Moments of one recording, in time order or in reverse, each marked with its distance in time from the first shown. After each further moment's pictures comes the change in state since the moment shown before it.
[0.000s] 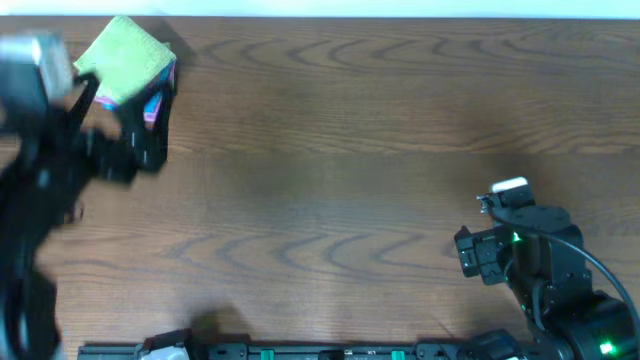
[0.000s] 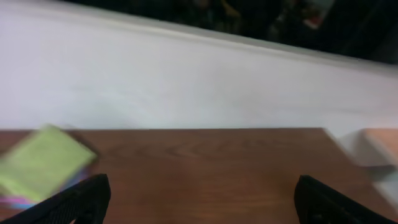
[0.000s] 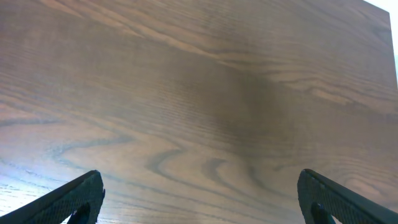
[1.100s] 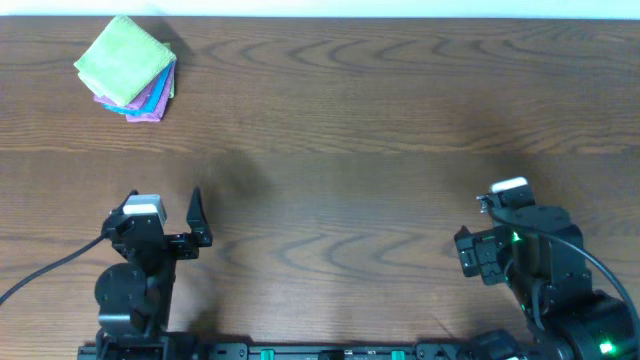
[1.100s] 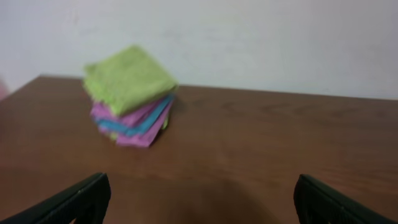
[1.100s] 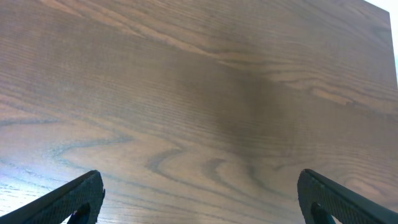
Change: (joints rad) left arm -0.219 -0.761 -1.416 0.739 -0.569 0.010; right arm 0.000 0.000 -0.001 0.000 0.000 0.000
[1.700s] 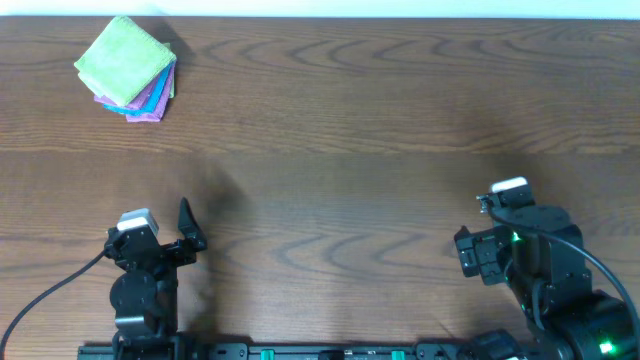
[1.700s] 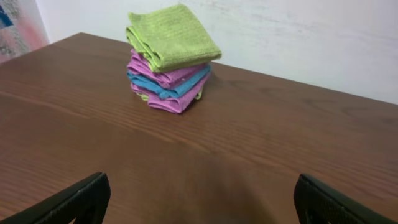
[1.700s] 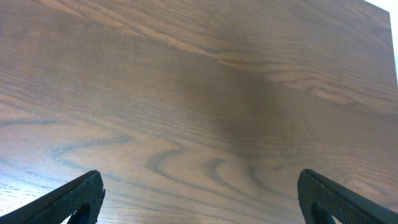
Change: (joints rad) left arm 0.071 -0.149 -0.216 0.038 -0.071 -0.101; right arm 0.000 0.000 0.000 0.000 0.000 0.000
